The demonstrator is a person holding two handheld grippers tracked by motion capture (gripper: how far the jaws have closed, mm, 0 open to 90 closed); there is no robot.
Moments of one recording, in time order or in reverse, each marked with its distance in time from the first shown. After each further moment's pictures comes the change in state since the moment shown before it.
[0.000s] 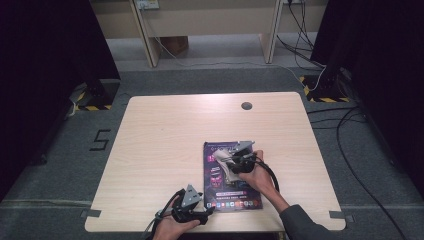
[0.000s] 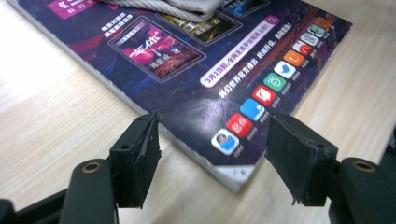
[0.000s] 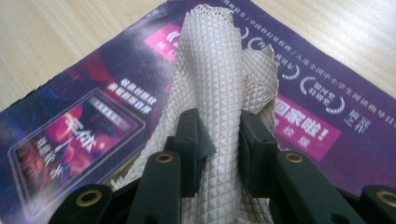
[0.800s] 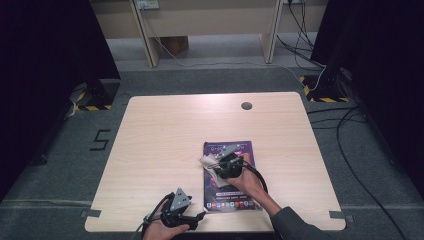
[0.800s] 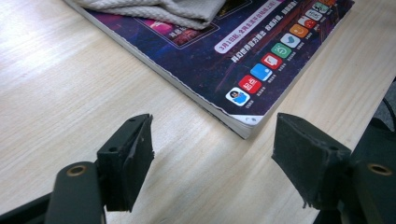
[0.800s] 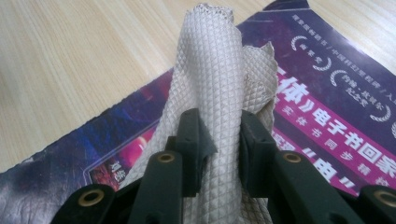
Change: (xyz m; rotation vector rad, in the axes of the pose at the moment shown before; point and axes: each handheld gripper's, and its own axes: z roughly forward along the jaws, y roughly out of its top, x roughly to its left) left arm 0.009 -0.013 -0.024 0.035 0.015 -0.009; right arm 0.034 0.014 0.012 -0.002 0.079 -0.077
